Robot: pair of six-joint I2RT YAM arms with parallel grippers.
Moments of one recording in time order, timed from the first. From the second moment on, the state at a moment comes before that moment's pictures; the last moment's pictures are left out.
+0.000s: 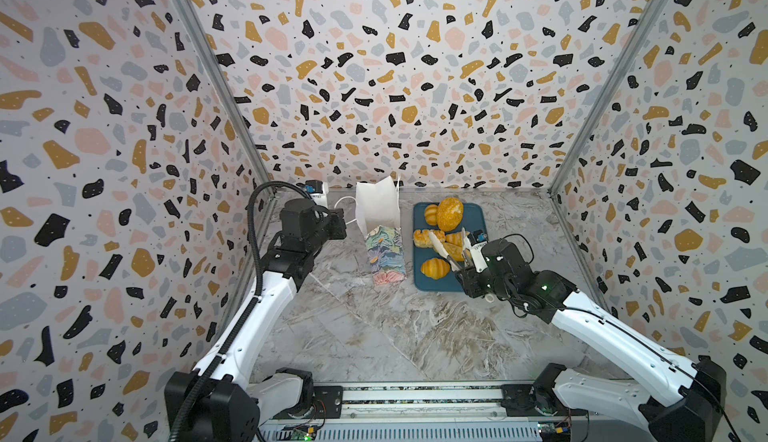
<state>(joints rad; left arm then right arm) -0.18 1.18 1.04 -0.22 0.15 -0.25 0.73 1.08 0.94 -0.64 0.10 0.30</state>
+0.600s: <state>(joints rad) -0.18 1.18 1.04 -0.22 0.15 -0.25 0.73 1.09 0.84 -0.61 0.07 0.37</state>
